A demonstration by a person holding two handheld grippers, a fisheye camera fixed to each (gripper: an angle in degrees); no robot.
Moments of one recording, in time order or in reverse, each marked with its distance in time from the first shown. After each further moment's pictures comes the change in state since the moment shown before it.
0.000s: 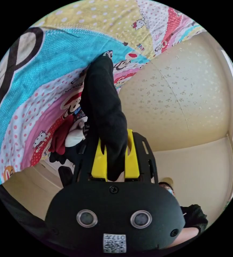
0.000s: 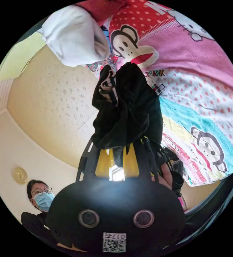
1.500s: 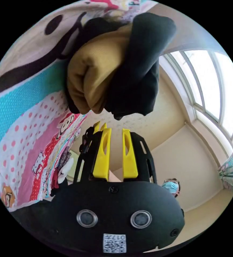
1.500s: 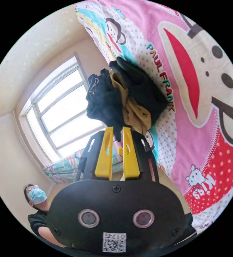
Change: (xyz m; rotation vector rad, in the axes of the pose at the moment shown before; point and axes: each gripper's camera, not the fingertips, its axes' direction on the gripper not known) left arm 0.029 -0.159 -0.347 0.271 0.373 0.332; right arm 0.711 0.372 0.389 -1.042 0.771 -0.083
